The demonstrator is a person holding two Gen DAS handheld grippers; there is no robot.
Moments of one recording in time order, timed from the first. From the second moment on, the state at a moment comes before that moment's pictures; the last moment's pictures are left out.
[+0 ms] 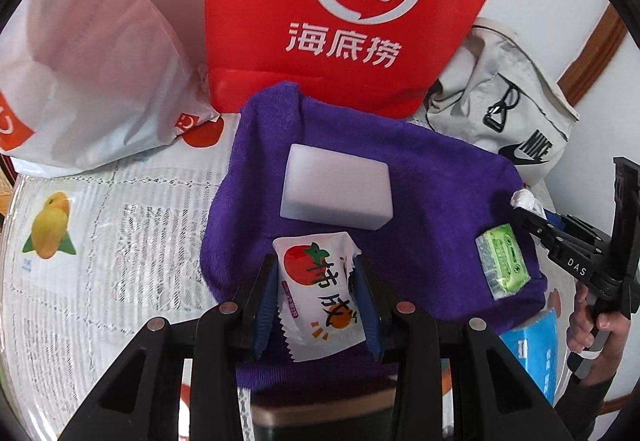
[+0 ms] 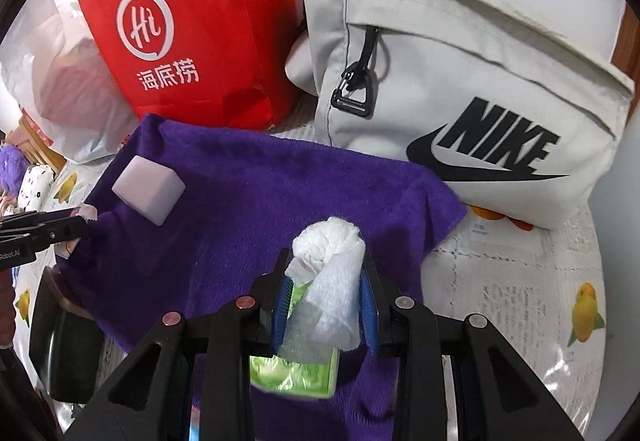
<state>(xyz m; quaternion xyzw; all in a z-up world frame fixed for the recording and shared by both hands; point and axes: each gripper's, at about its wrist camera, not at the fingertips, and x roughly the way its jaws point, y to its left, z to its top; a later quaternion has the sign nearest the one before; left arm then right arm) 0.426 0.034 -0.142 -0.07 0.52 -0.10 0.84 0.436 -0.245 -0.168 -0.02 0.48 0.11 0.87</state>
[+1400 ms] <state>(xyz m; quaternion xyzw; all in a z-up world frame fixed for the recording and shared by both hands) 0.405 0.016 -0.116 -0.03 0.50 -0.10 0.86 0.356 -0.228 -0.126 -0.05 0.46 0.13 0.88</state>
